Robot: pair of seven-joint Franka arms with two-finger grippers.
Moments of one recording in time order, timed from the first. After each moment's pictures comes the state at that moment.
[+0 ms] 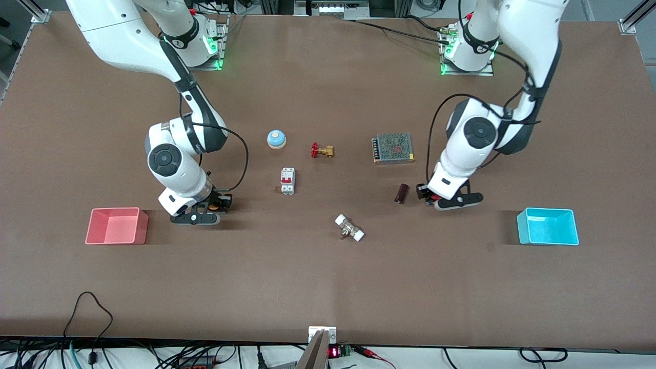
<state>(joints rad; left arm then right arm) -0.29 0.37 -0.01 -2.04 0.02 2.50 -0.52 0.24 0.55 0.04 -1.87 -0.11 2.48 0.34</state>
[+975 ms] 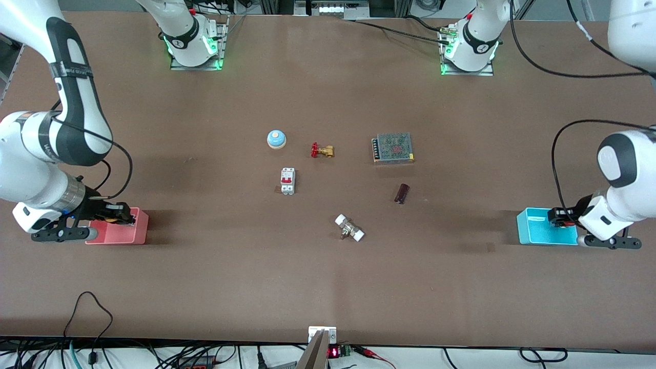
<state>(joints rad) 0.20 0.59 0.00 -1.59 0.03 2.15 0.22 -0.07 0.49 0.02 -1.61 0.03 2.16 -0.13</state>
